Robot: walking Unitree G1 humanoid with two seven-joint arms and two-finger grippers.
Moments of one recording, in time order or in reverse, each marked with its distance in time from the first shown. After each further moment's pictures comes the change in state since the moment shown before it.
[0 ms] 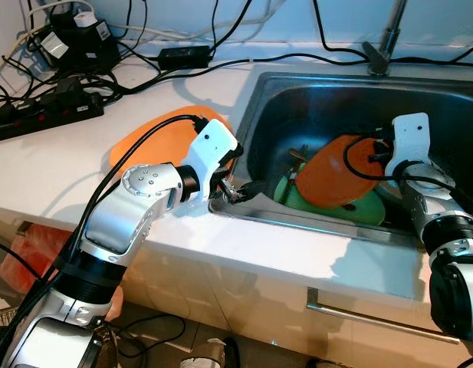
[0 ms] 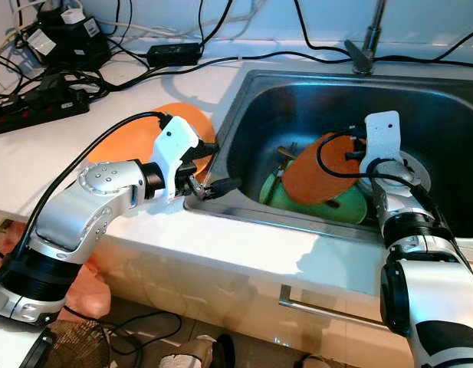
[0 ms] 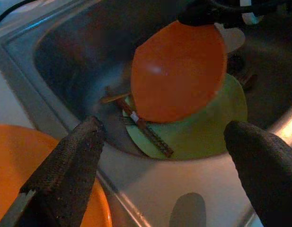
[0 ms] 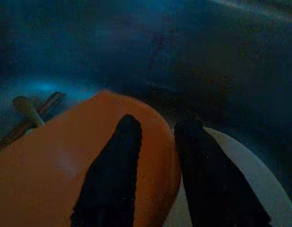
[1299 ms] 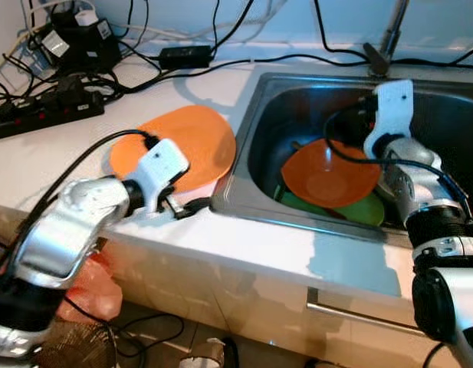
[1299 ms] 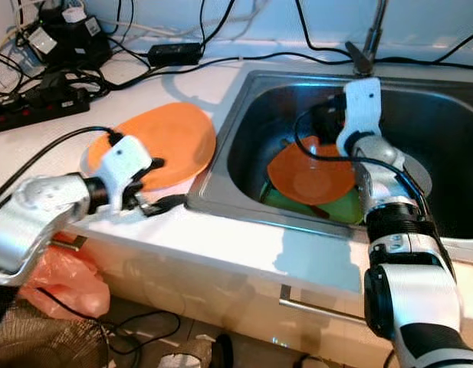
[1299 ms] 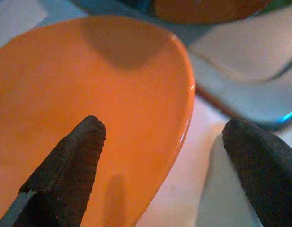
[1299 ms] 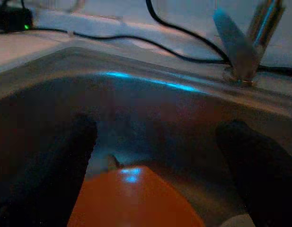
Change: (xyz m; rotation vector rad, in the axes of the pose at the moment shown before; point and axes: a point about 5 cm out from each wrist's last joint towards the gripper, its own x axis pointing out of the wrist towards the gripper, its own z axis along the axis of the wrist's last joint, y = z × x) left arm -0.066 0.024 -0.035 0.134 0.236 0.136; right arm -0.005 0.036 0.057 0.051 -0.222 0.167
